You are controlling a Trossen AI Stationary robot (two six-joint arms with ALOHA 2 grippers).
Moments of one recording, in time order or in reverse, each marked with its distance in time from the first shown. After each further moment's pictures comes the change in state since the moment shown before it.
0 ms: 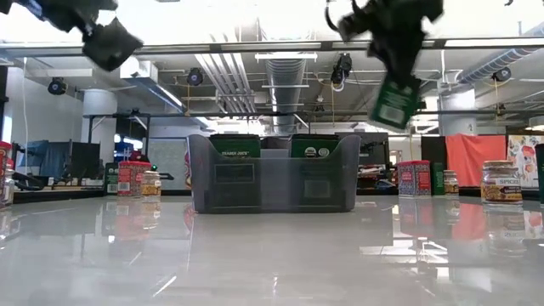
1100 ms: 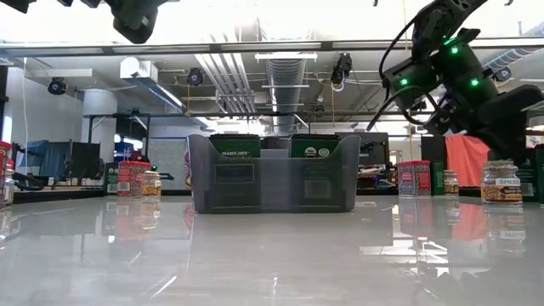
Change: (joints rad) left arm 0.000 0.116 -0.018 0.421 0.053 0.213; right arm -0.350 -0.270 -0.816 0.188 -0.117 -0.138
